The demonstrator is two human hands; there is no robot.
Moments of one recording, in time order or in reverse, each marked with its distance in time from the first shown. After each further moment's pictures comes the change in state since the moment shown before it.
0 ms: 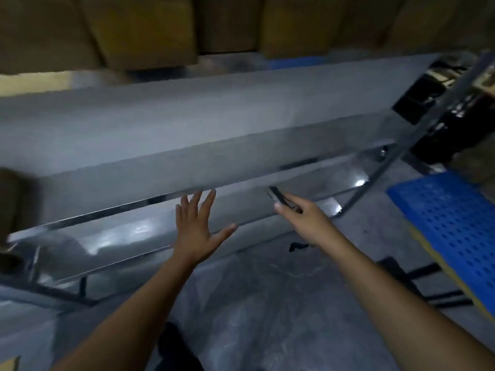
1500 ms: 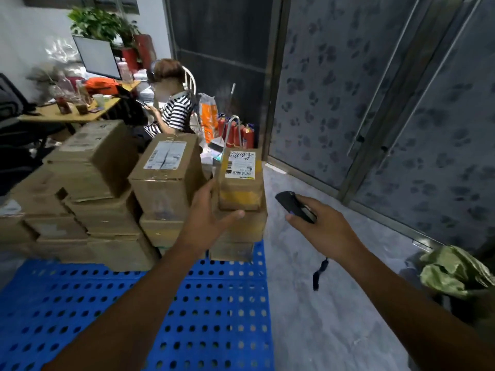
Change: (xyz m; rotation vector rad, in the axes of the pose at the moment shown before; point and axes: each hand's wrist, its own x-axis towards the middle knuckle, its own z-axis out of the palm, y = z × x) left_hand -0.063 1.001 0.587 -0.743 -0.965 0.808; right_hand -0.482 0.429 -0.786 -0.139 1.282 0.509
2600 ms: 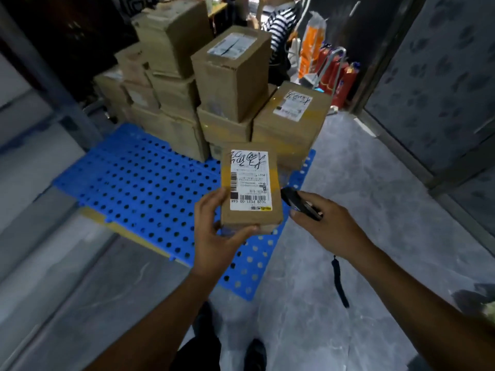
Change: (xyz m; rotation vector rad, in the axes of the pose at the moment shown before) left_hand -0.238 -0.012 0.116 0.058 0.627 -0.065; right_hand -0.066 0.087 0.022 0.055 -0.609 -0.128
